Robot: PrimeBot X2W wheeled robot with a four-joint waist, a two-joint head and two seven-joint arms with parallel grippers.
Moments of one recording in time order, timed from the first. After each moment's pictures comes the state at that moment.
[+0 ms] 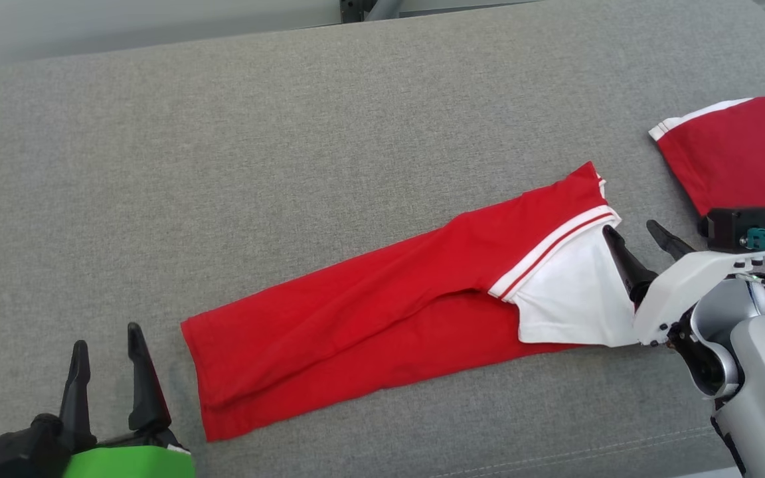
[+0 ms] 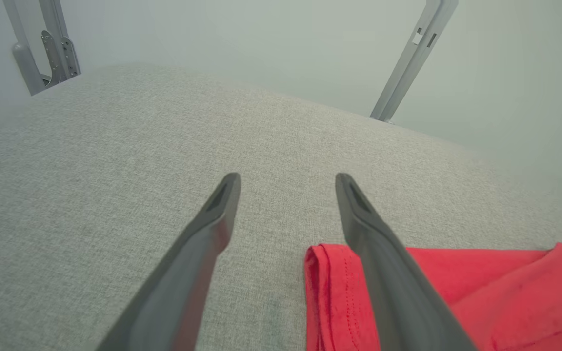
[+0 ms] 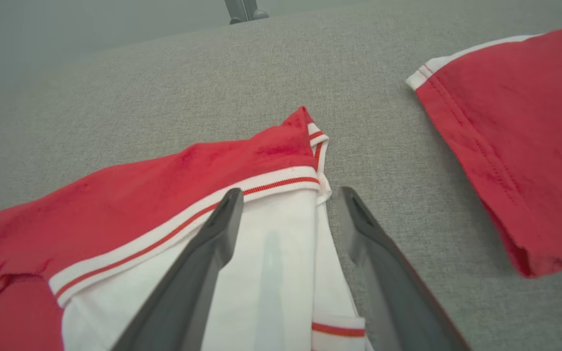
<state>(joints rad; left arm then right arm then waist) 0.12 0.23 -0.15 -0.09 -0.57 0.22 -0.26 -0.36 -0.32 0.17 0.33 0.52 0.13 0.17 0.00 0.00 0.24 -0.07</state>
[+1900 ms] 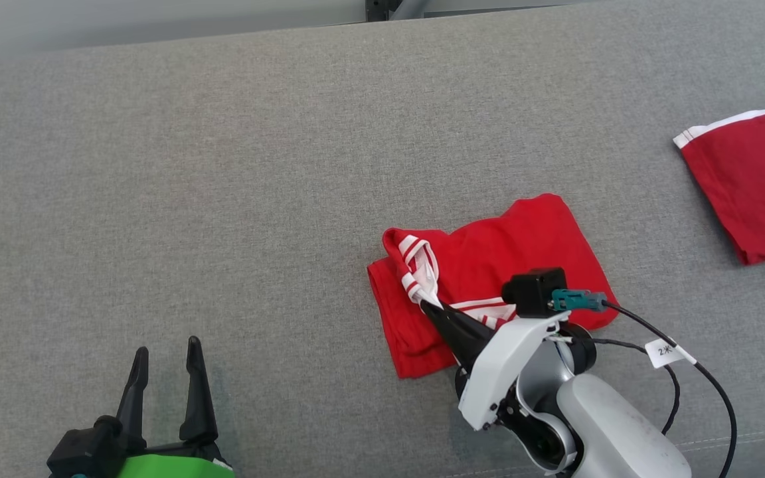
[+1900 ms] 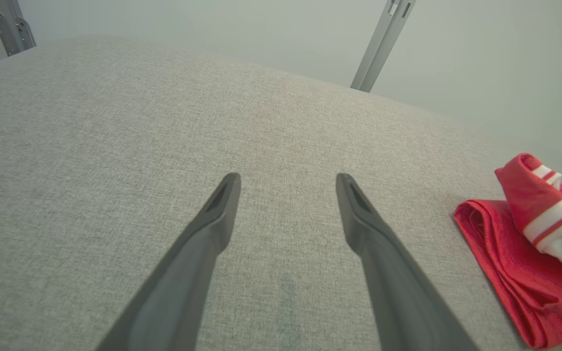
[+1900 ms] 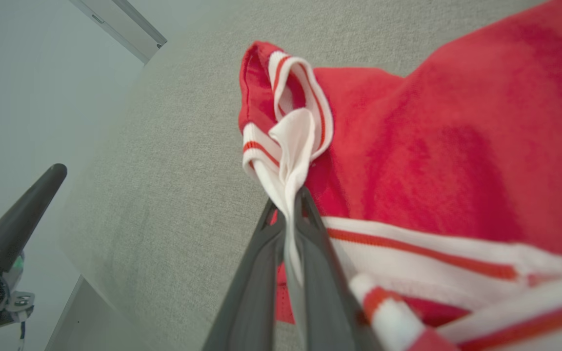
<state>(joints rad) 0.10 0.05 -0.05 0.07 -0.37 -0.03 -0.26 -0.32 -0.09 0.50 0.26 0.63 0.13 0.17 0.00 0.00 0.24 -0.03</state>
